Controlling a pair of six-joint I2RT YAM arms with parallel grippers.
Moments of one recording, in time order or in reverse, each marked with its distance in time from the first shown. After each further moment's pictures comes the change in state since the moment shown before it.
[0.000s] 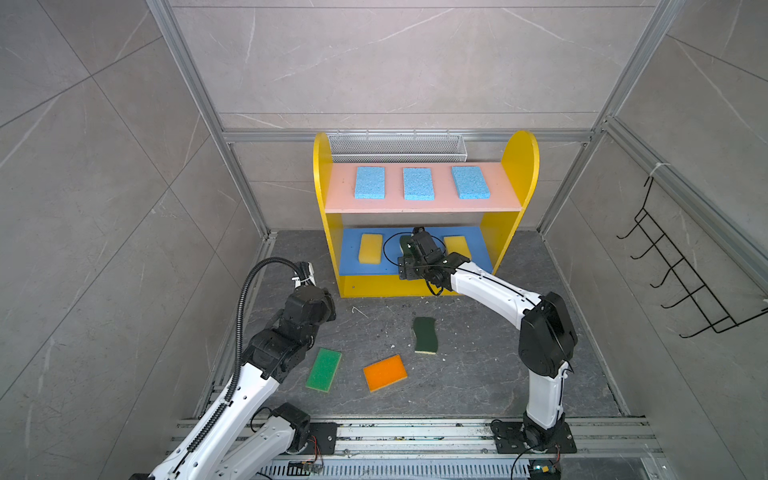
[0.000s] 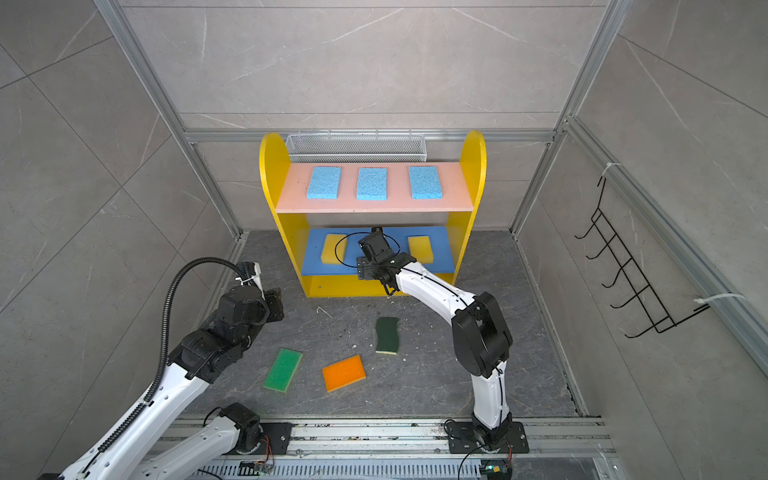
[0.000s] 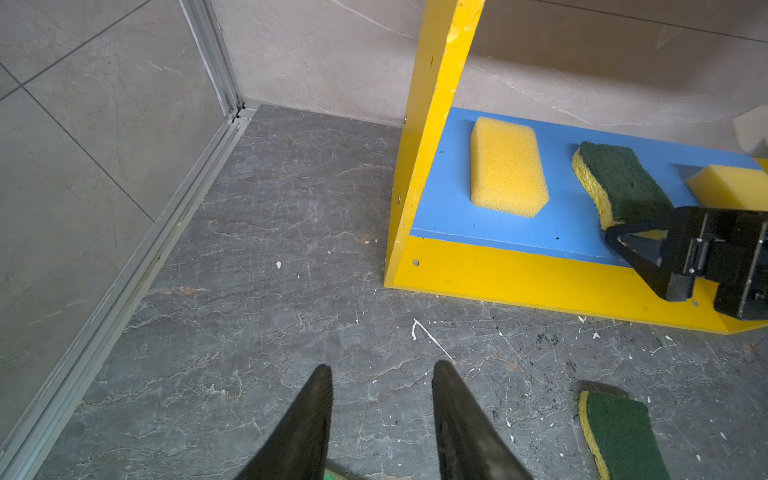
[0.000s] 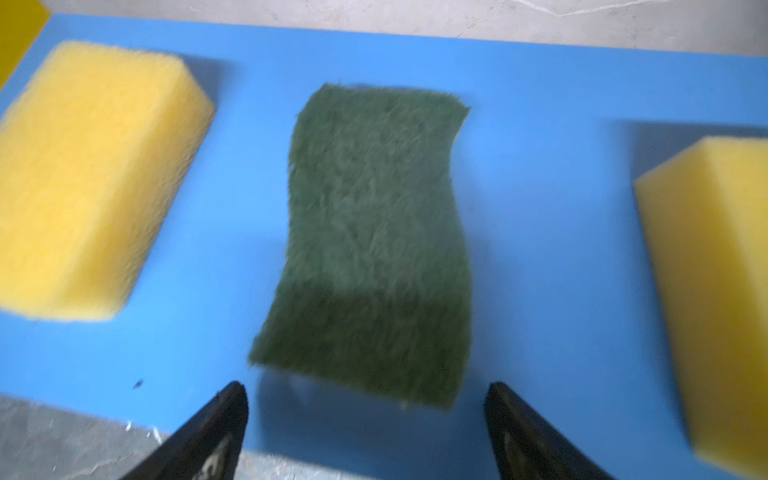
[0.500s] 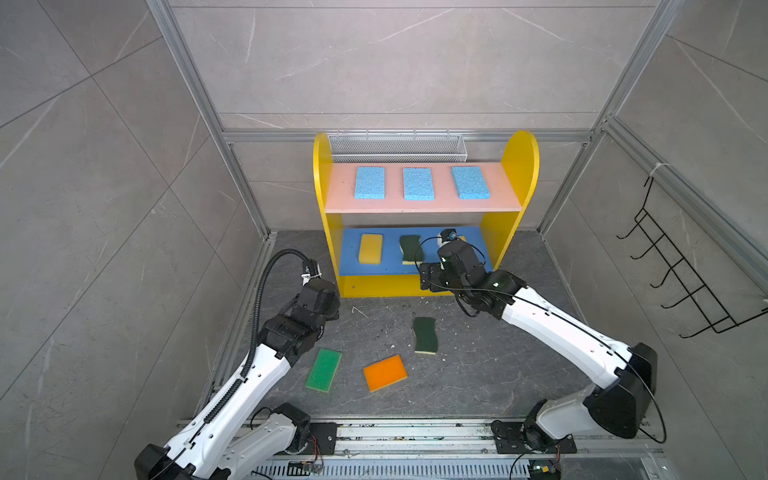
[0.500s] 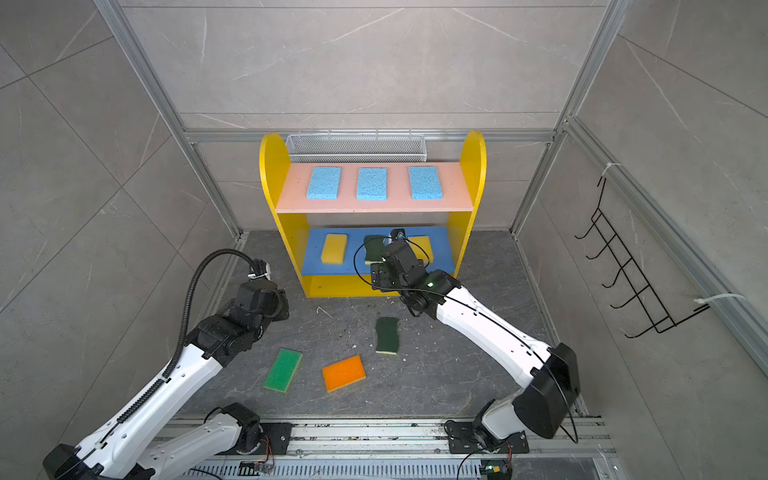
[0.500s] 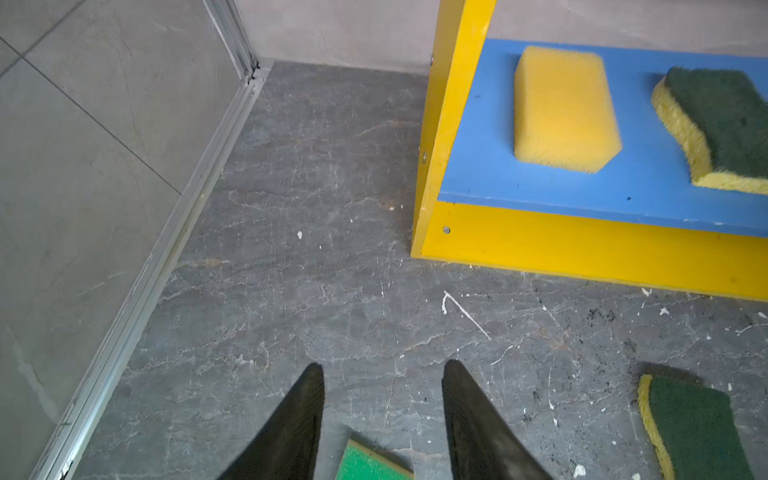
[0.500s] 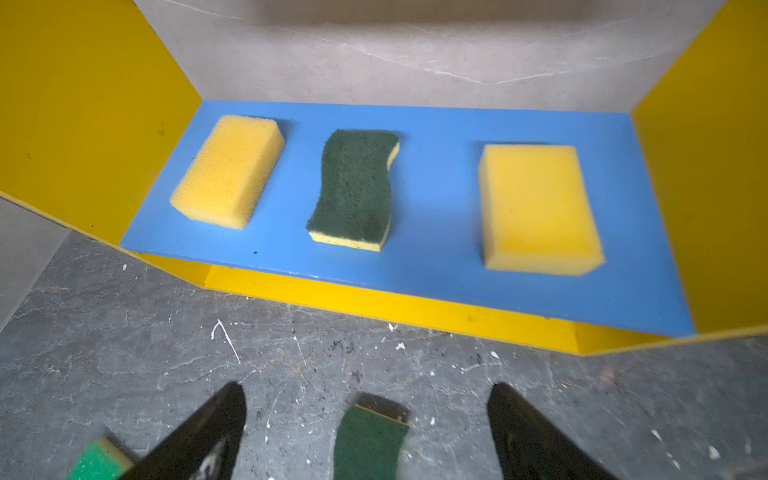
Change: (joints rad) left arm 0.000 0.132 0.043 -0.095 -0.035 -0.005; right arm 0.064 -0.491 -0.261 -0.102 0.062 0.035
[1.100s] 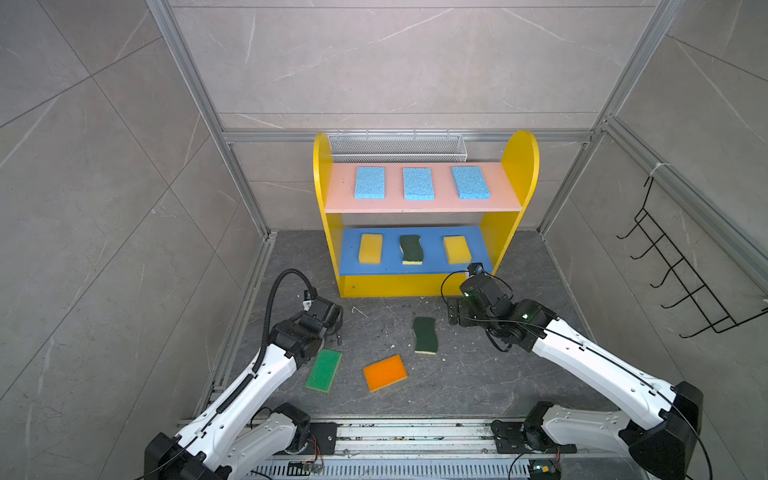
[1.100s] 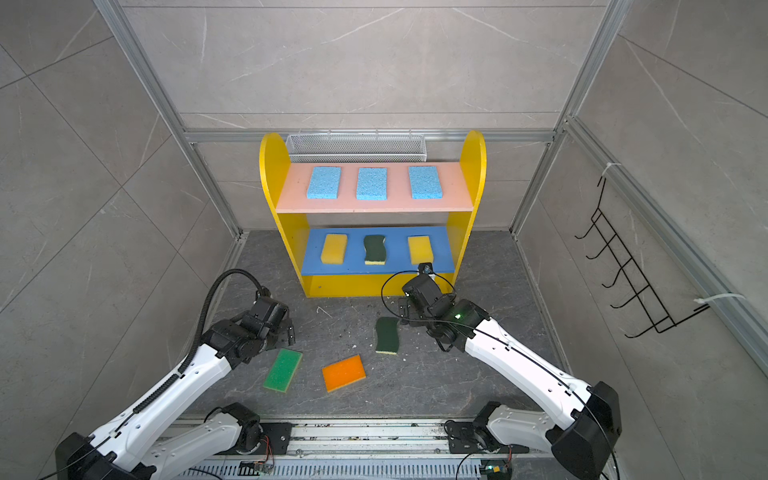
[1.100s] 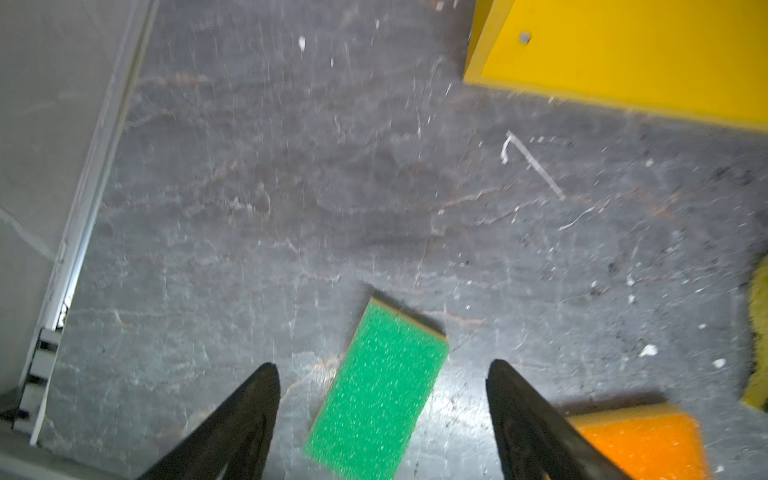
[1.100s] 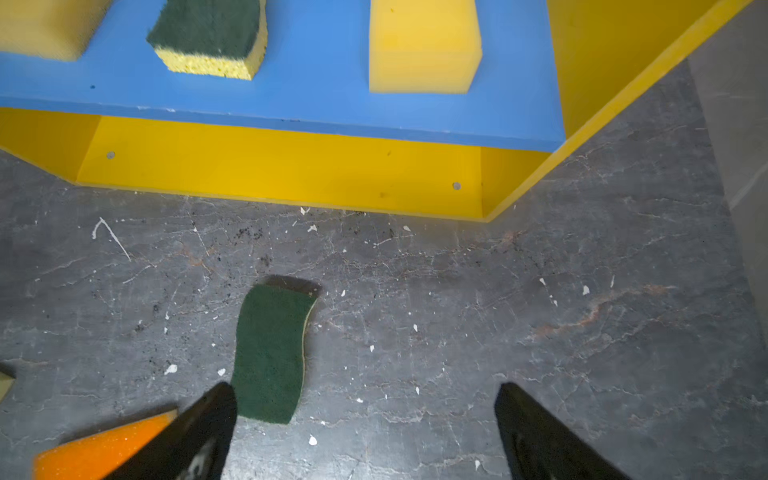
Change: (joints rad) left arm 0.000 0.026 -0.146 -0.277 0.137 -0.238; right arm -0.021 -0.271 -0.323 -0.173 0.039 0.063
